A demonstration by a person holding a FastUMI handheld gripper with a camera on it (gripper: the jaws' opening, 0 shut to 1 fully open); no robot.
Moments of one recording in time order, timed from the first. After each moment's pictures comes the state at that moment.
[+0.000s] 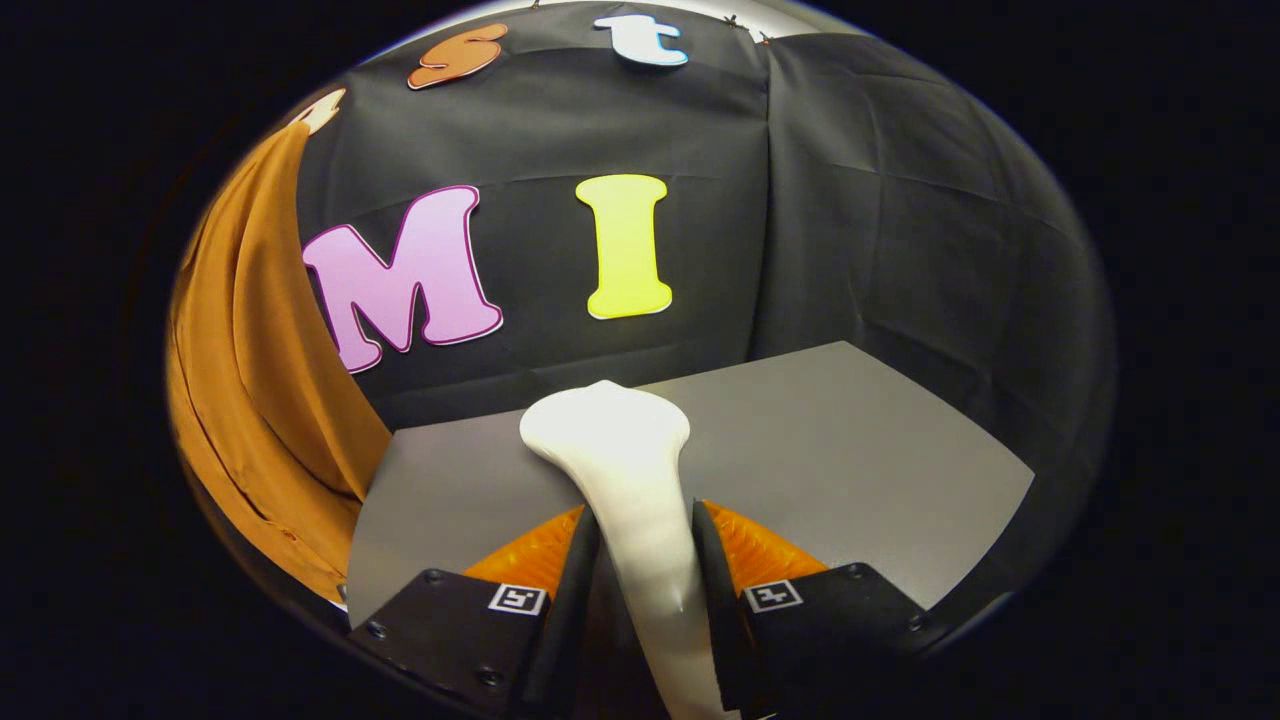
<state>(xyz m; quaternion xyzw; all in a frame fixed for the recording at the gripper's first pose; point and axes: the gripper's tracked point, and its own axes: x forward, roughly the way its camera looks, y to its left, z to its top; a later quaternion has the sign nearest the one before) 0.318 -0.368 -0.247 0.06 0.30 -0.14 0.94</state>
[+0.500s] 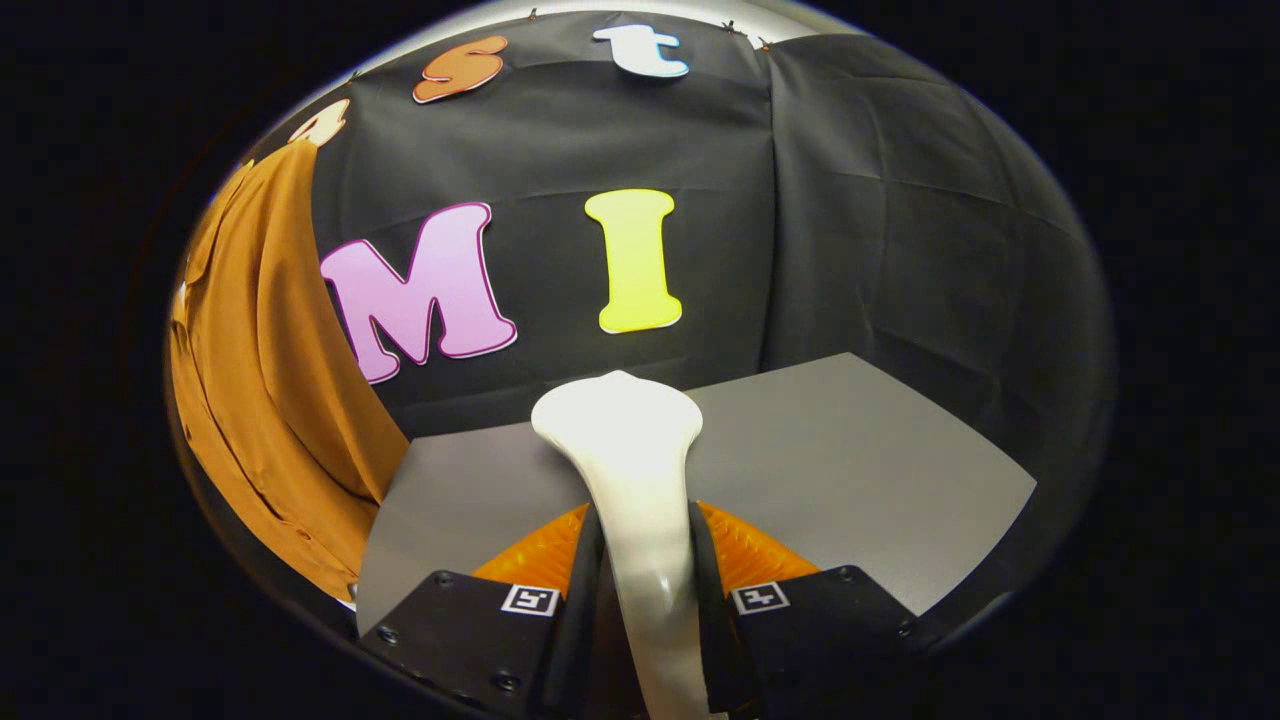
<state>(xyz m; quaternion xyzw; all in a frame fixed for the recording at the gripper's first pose) 0.308 -0.371 -0.217 0.08 0.27 -0.12 0.95</state>
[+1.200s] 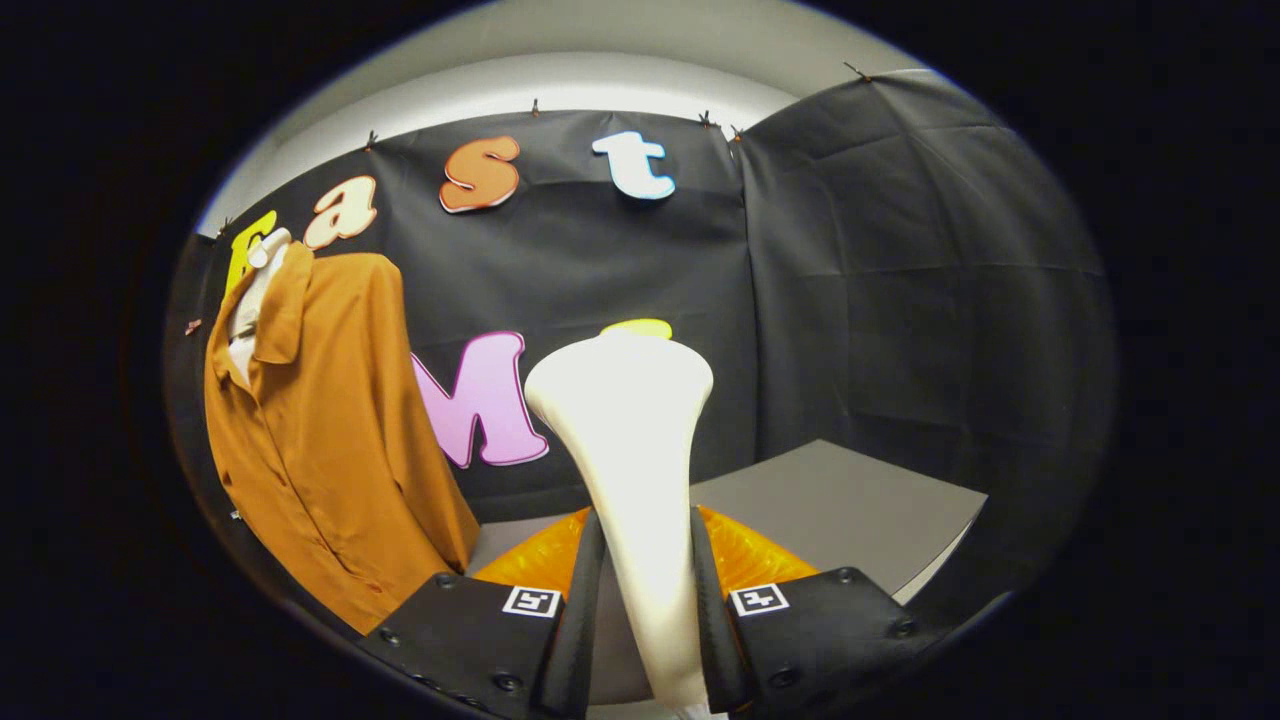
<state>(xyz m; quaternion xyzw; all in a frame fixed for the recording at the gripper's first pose) 0.251 -0.319 -0.094 0.07 0.08 -0.15 0.98</state>
